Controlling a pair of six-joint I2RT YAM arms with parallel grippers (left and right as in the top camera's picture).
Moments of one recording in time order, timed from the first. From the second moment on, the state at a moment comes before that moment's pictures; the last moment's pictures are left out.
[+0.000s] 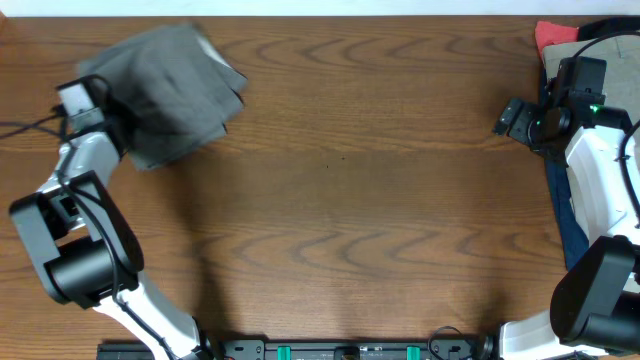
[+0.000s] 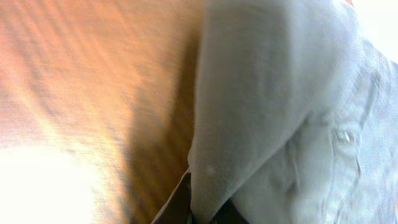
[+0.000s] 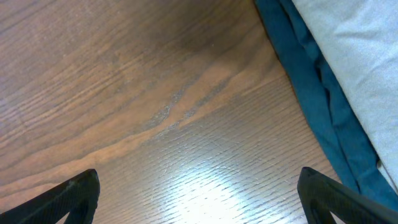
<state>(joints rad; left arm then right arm) 0.43 1.98 1.25 -0.14 0.04 -0.72 -0.19 1.69 1.31 -0.75 0.00 0.32</state>
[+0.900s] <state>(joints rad) 0.25 2.14 1.25 0.10 0.02 -1.09 -0.19 1.69 1.31 -0.75 0.00 0.32</state>
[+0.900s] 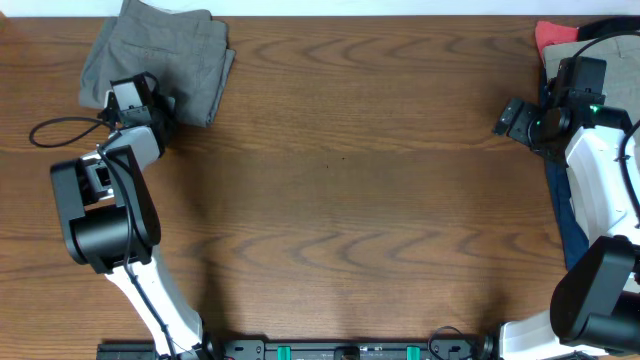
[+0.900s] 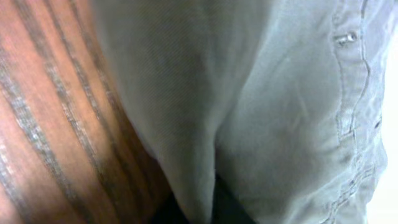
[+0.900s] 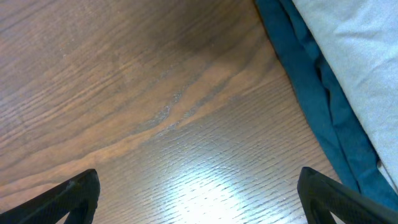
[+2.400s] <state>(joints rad) 0.02 0.95 1.25 -1.47 0.10 -0.61 -0.19 1.69 1.31 -0.75 0.00 0.32</state>
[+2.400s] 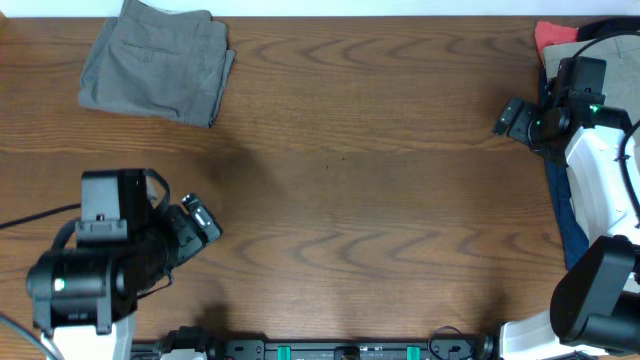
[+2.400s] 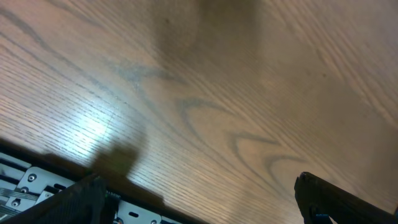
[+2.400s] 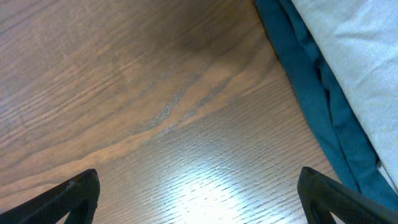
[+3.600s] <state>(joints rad) -0.08 0.09 0.16 -0.08 0.10 -0.27 -0.19 1.69 1.31 -0.75 0.00 0.32</state>
